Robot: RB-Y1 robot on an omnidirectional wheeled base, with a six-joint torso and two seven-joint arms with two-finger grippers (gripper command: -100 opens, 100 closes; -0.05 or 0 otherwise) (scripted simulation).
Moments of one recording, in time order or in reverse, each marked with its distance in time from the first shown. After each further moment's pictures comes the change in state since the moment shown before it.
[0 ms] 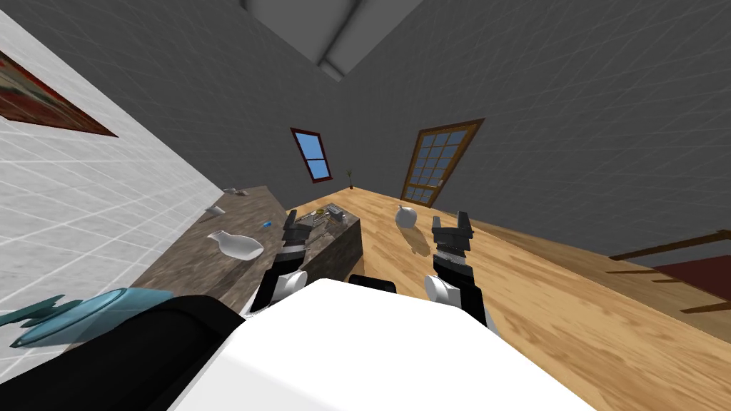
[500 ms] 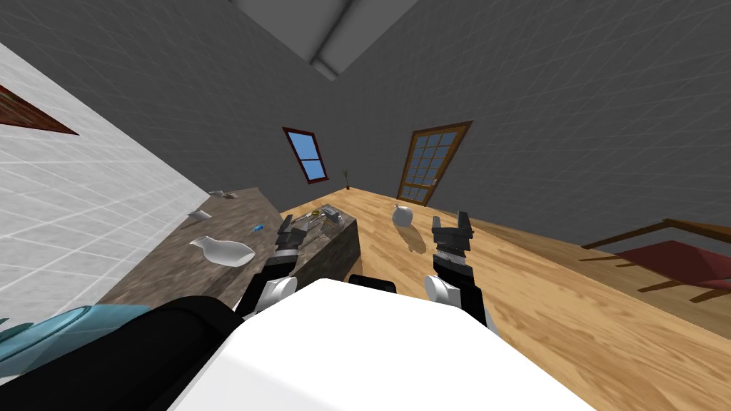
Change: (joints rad) left arm 0.071 0.046 0.066 0.016 0.123 0.090 0.008; right arm 0.000 0.000 0.000 0.000 0.000 0.000 0.000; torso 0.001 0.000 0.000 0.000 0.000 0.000
